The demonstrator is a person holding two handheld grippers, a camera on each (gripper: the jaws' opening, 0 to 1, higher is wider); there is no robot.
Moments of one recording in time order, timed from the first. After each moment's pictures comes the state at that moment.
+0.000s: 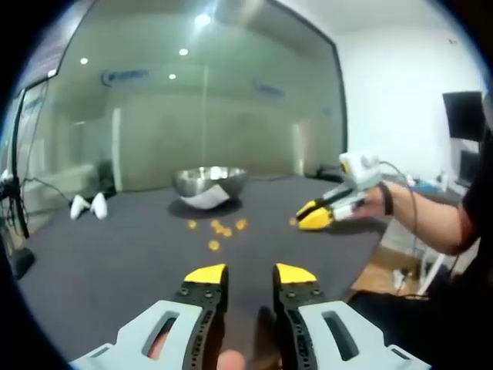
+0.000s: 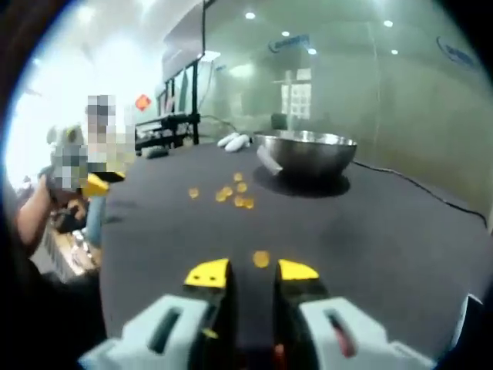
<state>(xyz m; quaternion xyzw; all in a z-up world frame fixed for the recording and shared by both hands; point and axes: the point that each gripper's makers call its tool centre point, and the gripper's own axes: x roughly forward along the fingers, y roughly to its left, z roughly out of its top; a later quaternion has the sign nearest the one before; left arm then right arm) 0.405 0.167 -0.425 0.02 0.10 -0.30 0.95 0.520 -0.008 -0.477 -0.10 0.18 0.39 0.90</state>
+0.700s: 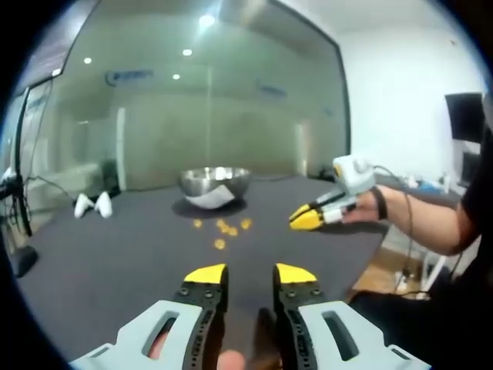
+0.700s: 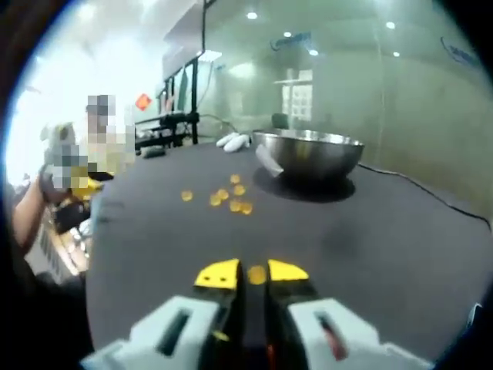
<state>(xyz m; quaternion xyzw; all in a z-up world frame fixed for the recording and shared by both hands) 0.407 0.181 -0.426 0.02 0.10 -0.29 0.95 0.524 0.005 -0.480 -0.10 0.18 0.39 0.90</state>
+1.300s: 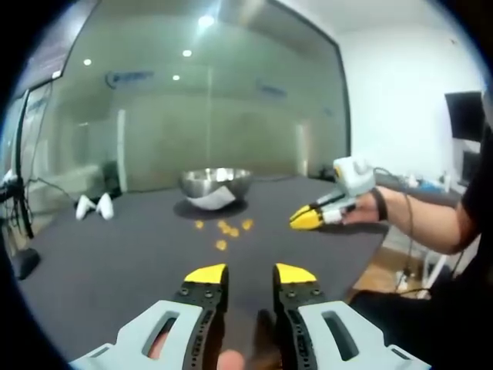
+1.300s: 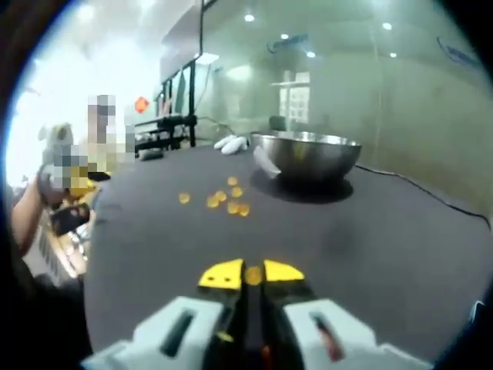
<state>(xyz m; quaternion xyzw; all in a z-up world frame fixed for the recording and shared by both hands) 0.404 0.177 -0.423 0.02 0.10 -0.29 0.95 0.520 0.007 -0.477 -0.09 0.17 0.38 0.90</state>
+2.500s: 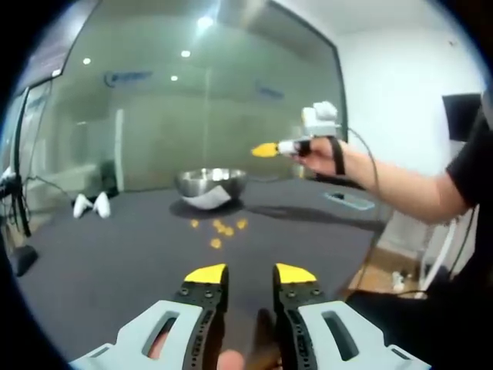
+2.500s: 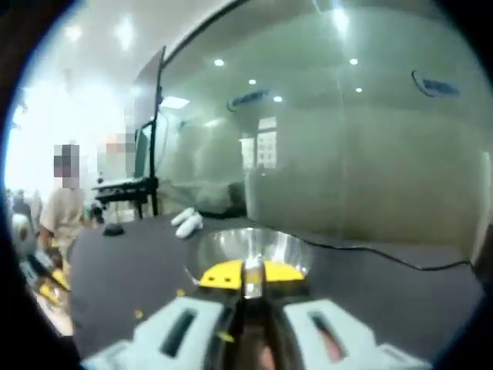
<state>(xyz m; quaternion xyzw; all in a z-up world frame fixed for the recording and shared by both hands) 0.393 0.171 -0.425 0.02 0.10 -0.30 0.95 0.644 0.010 -0.333 -0.02 0.05 0.31 0.95</state>
